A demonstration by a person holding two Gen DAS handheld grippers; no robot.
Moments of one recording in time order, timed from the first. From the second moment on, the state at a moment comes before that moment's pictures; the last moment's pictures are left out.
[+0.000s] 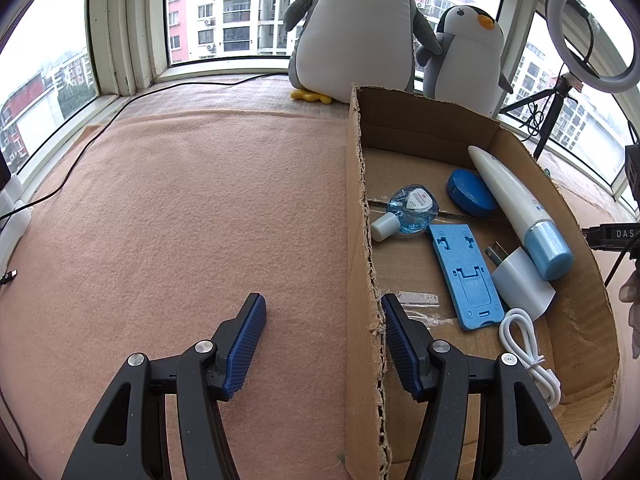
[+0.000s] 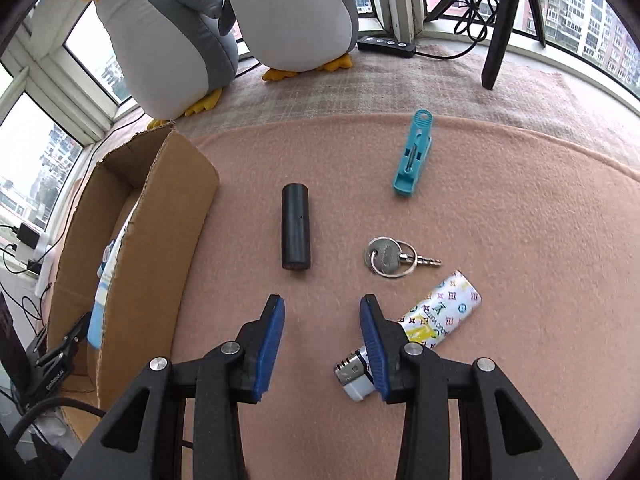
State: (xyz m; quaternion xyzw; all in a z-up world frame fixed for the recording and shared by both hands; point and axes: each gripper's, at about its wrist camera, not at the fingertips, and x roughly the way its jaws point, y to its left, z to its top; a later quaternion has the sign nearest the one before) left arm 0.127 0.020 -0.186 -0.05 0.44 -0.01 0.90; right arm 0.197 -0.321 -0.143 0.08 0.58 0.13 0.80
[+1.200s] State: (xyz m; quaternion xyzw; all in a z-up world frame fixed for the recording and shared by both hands) left arm 0.127 0.021 -0.187 -0.05 0.44 -0.01 0.90; right arm 0.223 -0.376 -0.152 0.30 0.56 0.03 0.77
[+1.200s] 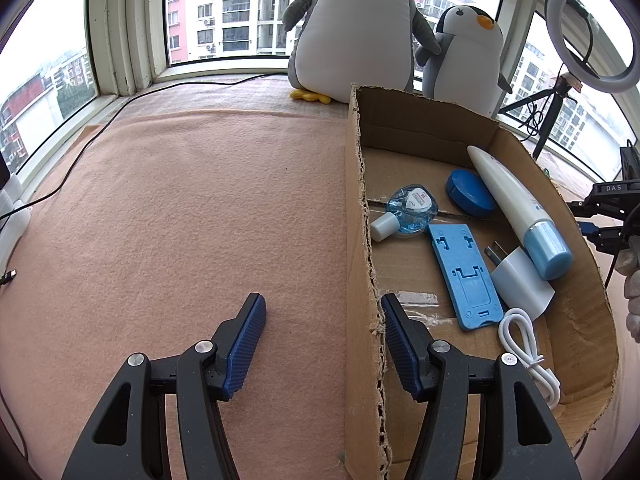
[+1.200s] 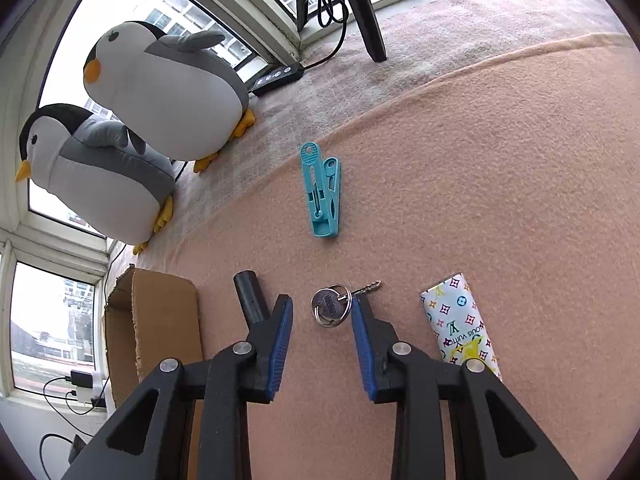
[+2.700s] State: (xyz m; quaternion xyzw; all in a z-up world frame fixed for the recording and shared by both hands) left arm 0.127 0.021 -0.187 -0.05 0.44 -0.01 0.90; right arm 0.175 -0.249 -0.028 0.13 0.44 0.17 0.87
